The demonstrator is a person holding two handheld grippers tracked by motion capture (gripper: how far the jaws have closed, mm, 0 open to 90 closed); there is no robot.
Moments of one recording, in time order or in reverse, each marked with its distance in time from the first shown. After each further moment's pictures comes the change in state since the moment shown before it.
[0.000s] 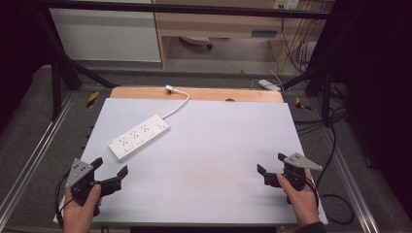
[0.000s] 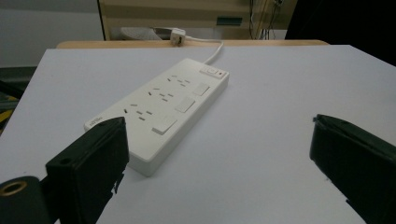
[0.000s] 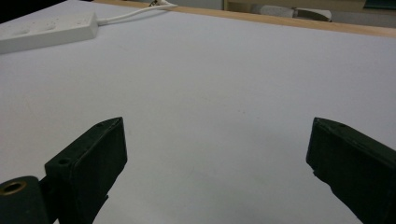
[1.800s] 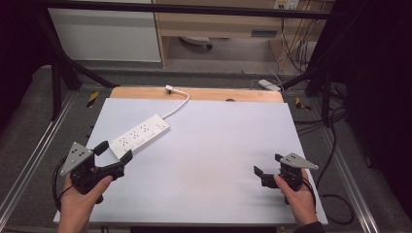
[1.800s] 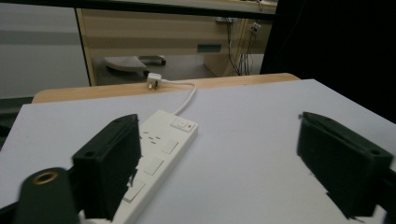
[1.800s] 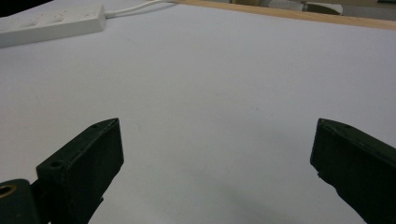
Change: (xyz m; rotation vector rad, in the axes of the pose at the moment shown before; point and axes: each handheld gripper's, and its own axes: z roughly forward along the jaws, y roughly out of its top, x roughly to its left) left arm -0.023 0.063 -0.009 -0.083 -0.066 0.010; right arm 0.005 0.000 0.005 0.019 0.024 -0.008
